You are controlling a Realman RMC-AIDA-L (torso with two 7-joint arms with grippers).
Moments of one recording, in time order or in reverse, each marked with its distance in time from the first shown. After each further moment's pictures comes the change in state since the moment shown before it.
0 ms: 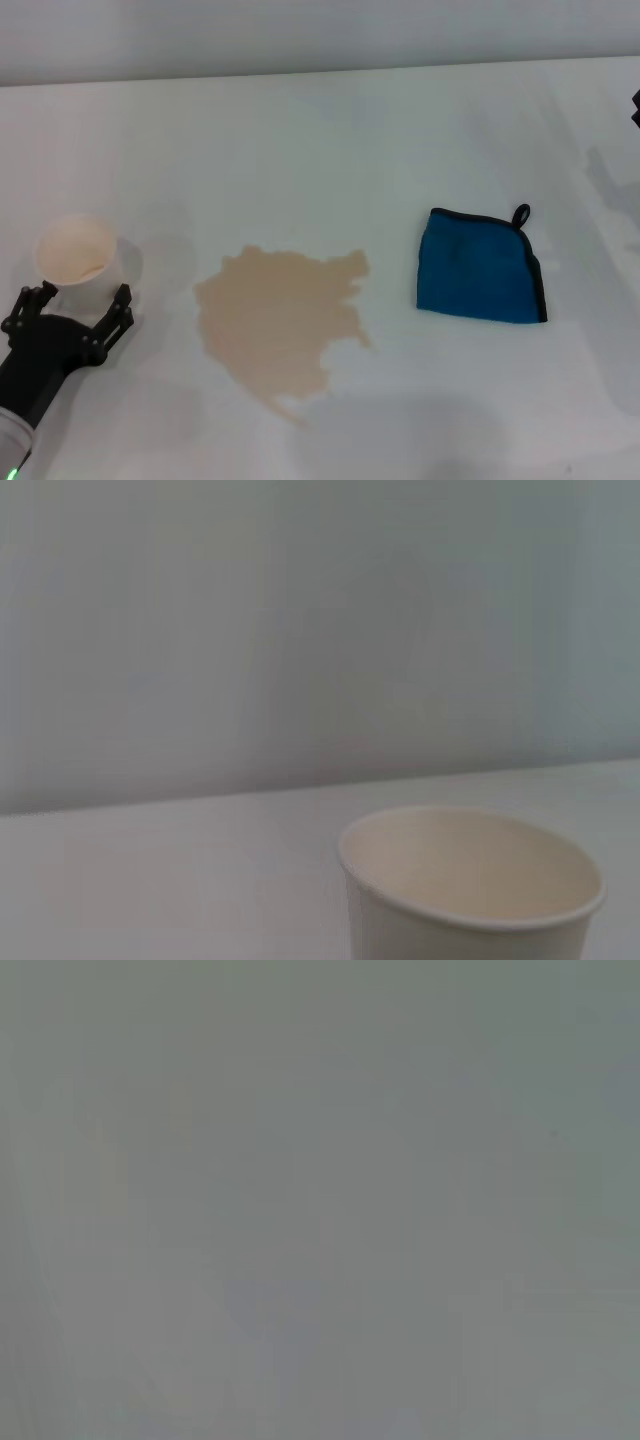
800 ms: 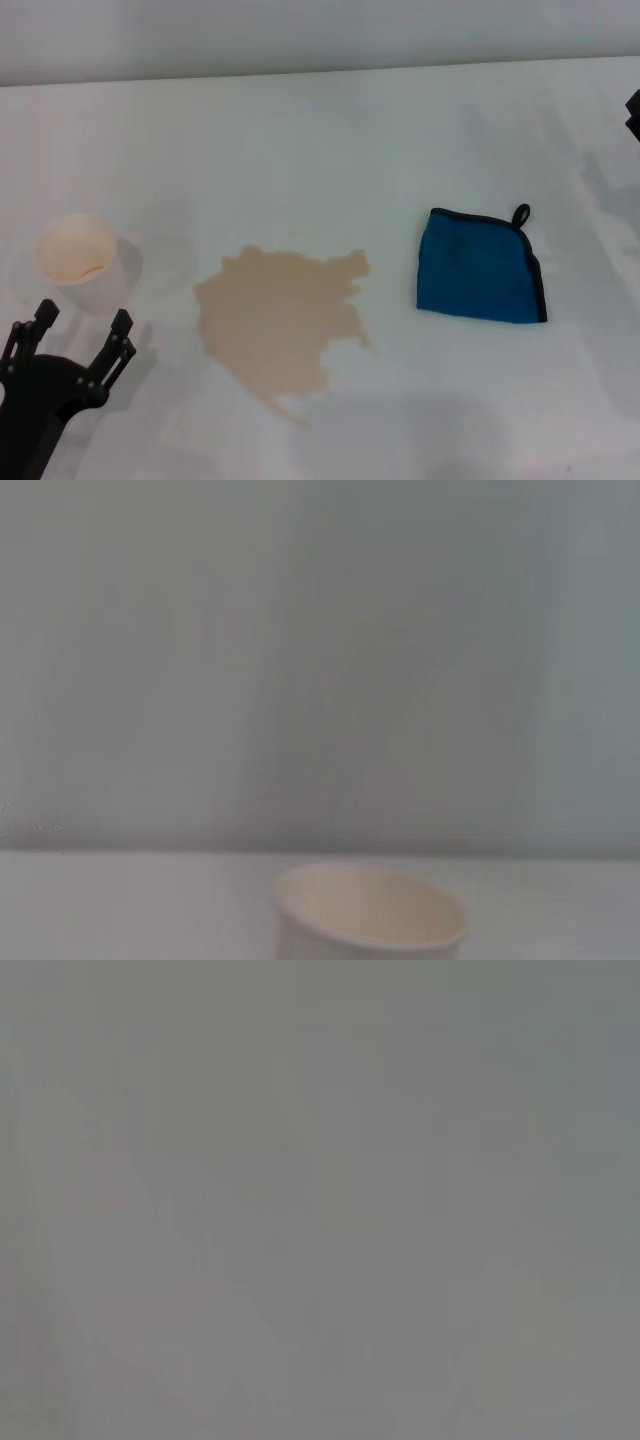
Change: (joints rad) left arm 0.165 0.000 0.004 0.101 0.059 0.200 0.005; right arm -0.003 0.001 -0.020 0.005 0.000 0.002 0.011
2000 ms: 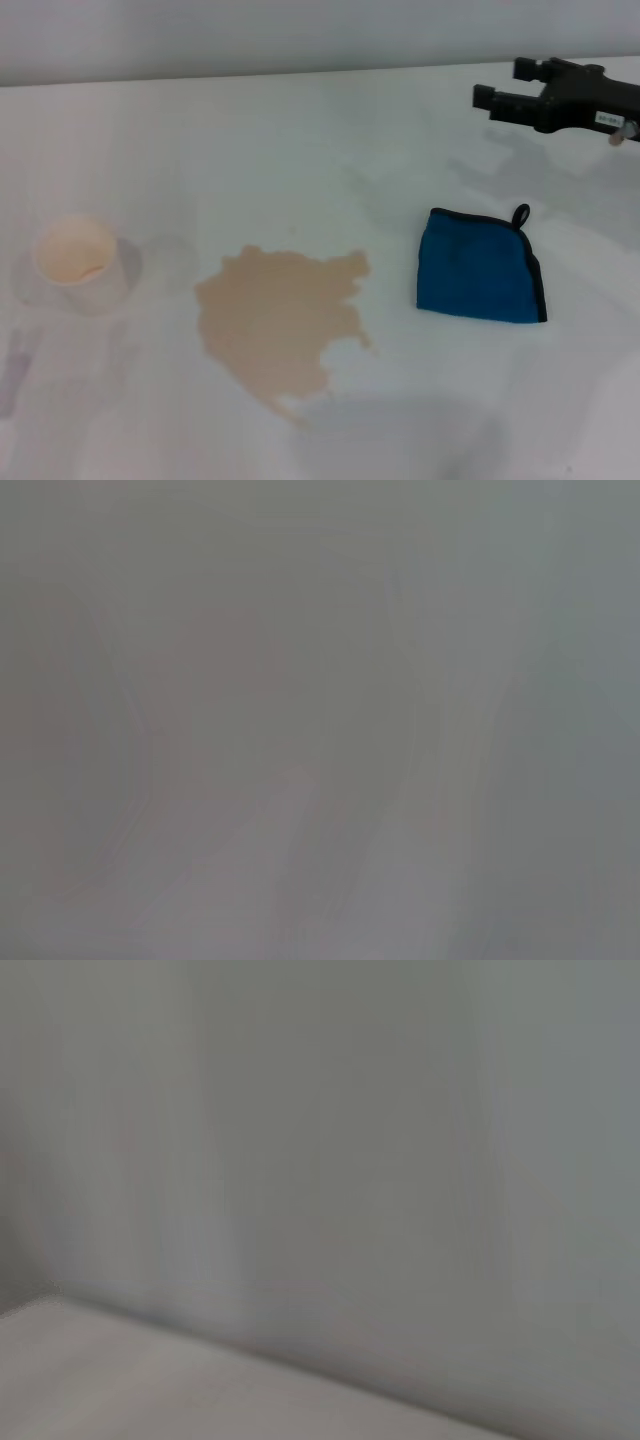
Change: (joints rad) left arm 0.074 0.007 -0.012 -0.153 -0.194 0.302 -0.185; right arm -0.015 -0.067 -0.384 -0.812 -0.779 -0.183 0.974
